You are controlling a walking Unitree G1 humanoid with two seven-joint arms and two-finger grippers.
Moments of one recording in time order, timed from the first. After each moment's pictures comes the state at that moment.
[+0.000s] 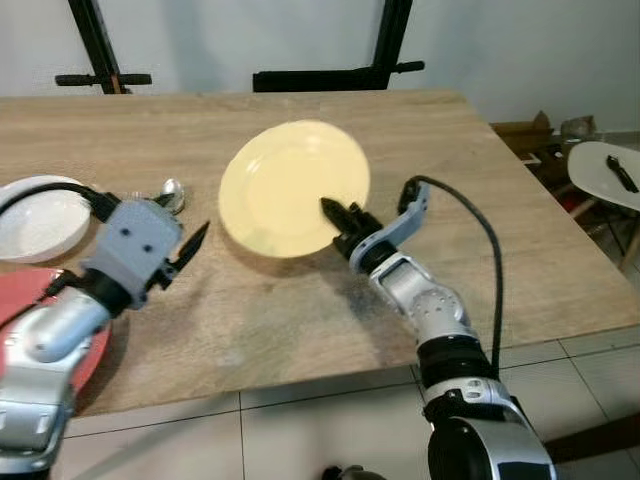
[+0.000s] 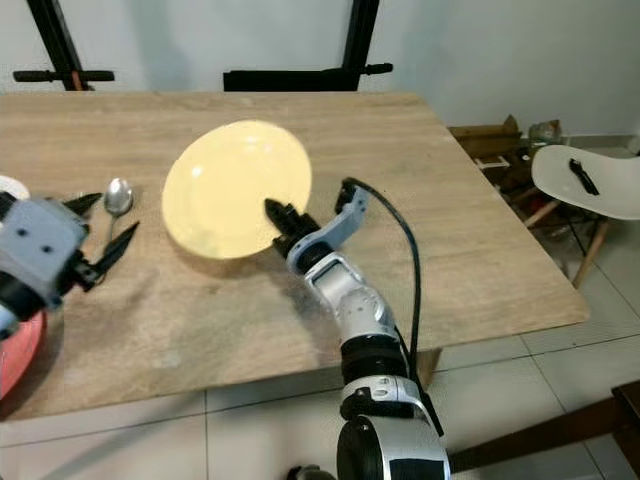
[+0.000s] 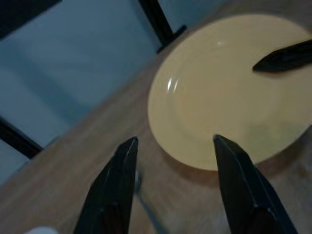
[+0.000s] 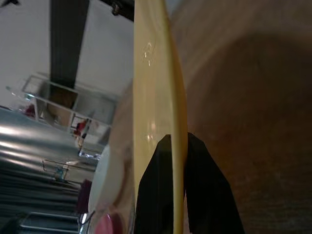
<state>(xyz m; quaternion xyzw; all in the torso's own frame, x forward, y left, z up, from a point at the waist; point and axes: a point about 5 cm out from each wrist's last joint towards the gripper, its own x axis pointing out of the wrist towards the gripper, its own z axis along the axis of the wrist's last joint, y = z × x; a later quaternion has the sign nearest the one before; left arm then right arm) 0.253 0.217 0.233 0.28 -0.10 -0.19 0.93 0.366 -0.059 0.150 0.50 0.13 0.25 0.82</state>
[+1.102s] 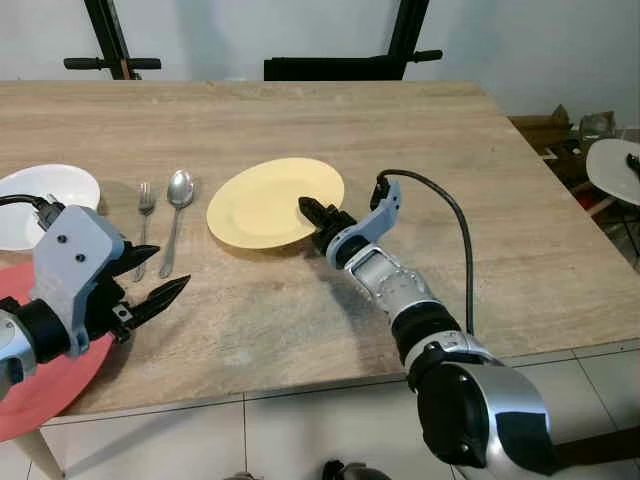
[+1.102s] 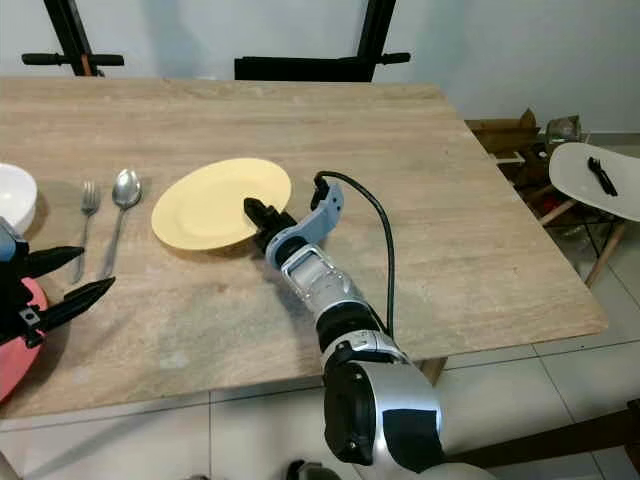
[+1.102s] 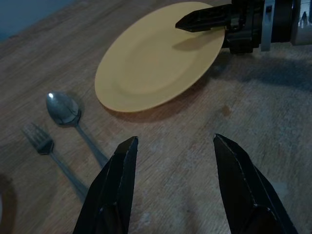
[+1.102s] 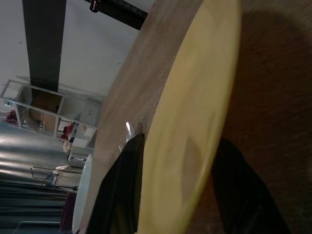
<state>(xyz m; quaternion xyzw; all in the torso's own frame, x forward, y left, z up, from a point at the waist) 0.220 0.231 0.226 0.19 0.05 -0.28 0.94 0.383 -0.041 0.149 0.49 0.14 0.22 0.83</state>
